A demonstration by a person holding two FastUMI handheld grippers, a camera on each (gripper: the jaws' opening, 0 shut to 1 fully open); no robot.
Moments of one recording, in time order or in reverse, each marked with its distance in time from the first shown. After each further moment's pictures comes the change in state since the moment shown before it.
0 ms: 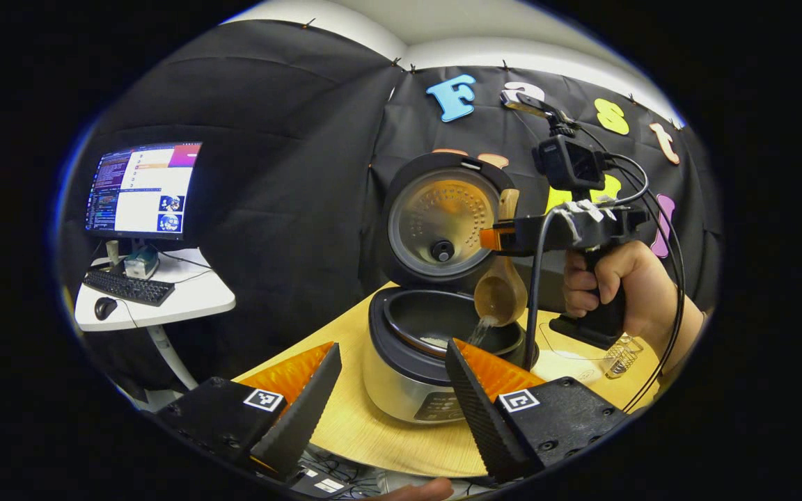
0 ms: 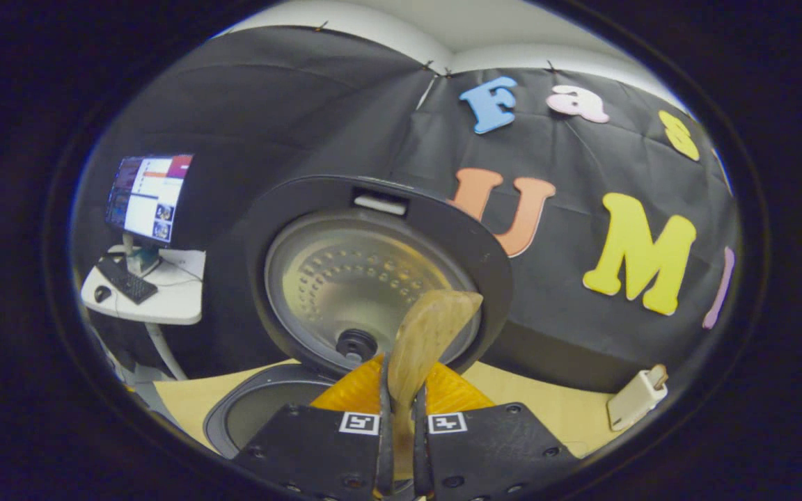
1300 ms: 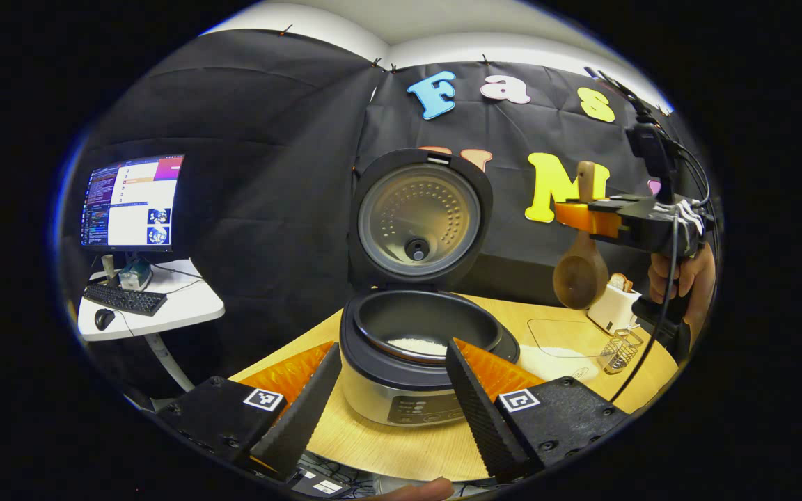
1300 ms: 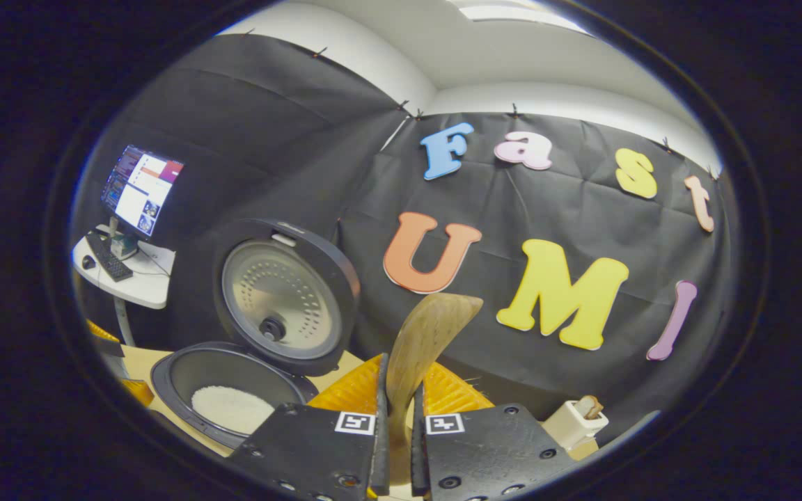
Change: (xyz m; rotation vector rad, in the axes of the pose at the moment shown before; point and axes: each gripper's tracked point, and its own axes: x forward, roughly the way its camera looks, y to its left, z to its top) left arm 0.000 -0.034 0.001 0.061 -0.006 -0.022; right arm -0.120 -0.139 -0.006 0.000 -0.164 -0.210
